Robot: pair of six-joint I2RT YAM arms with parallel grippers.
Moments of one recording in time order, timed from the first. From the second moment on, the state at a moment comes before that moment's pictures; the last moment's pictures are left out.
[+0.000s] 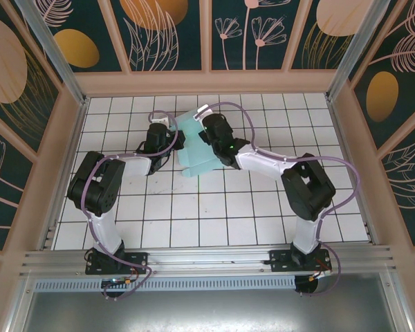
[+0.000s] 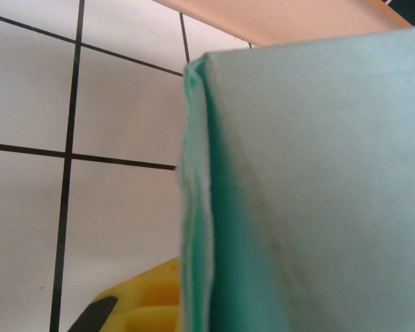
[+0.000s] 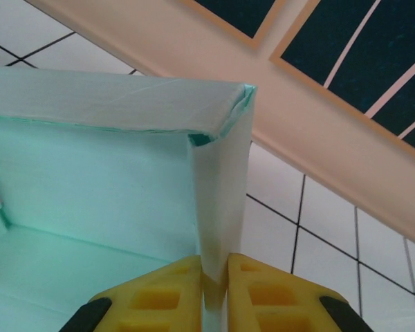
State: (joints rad) left arm -0.38 1.87 0.94 0.48 0.10 -0.60; right arm 0.76 1.86 1.30 0.12 0.52 -0.26
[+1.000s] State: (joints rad) left arm -0.38 1.87 0.95 0.48 0.10 -0.62; right arm 0.78 1.99 1.42 0.18 0.69 -0.37
